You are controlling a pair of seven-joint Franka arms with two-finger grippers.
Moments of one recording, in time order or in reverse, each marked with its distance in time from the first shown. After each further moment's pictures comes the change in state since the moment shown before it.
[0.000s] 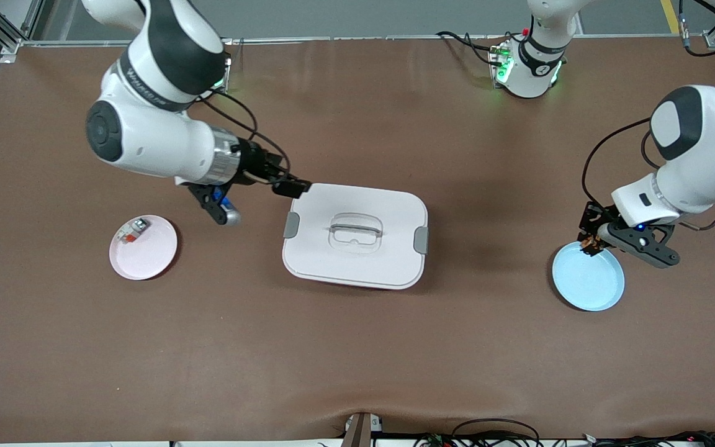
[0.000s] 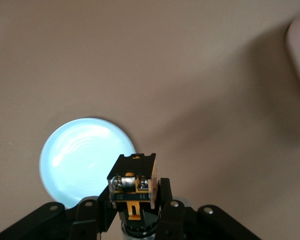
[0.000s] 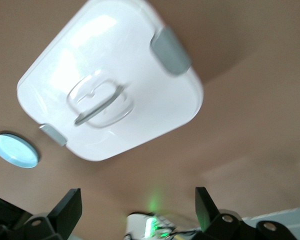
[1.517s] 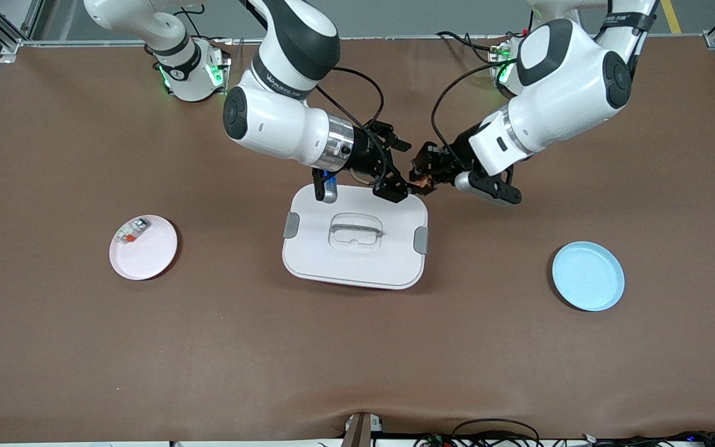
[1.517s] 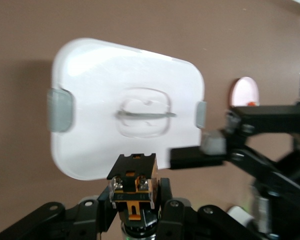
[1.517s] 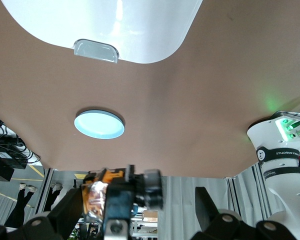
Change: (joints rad) left arm -0.436 -0.124 -0.009 0.019 -0.606 0.036 -0.693; right arm 0.278 0.225 0.045 0.199 0.332 0.464 0.725
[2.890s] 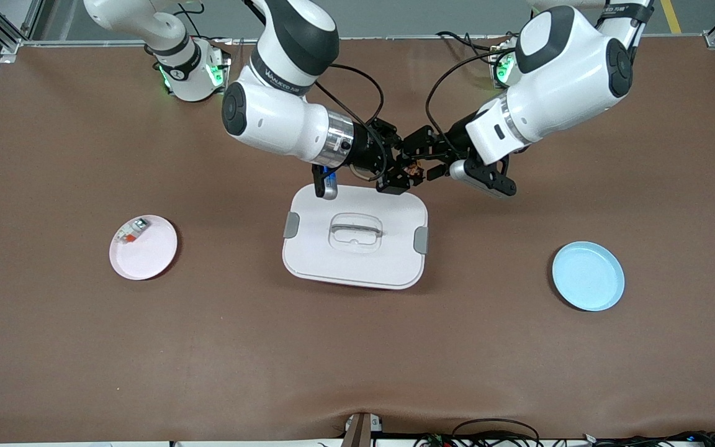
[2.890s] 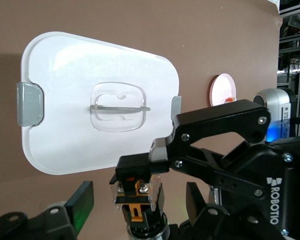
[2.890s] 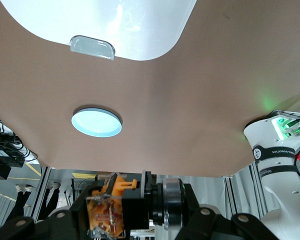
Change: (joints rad) left arm -0.030 -0.018 -0.005 0.014 -0.109 -0.012 0.011; right arm 0.000 -0.013 0.007 -0.009 -0.002 -0.005 -0.001
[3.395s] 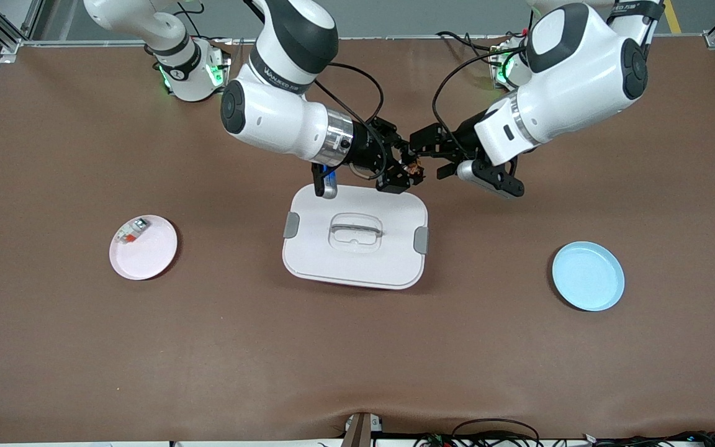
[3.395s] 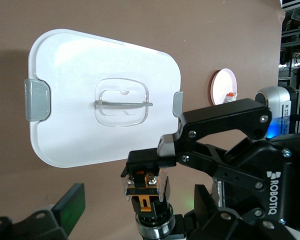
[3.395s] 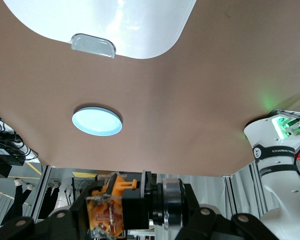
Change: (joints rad) left arm 0.003 -0.001 0.027 0.032 0.008 -0.077 0.001; right arm 0.000 -0.004 0.000 0.000 0.000 0.000 0.000
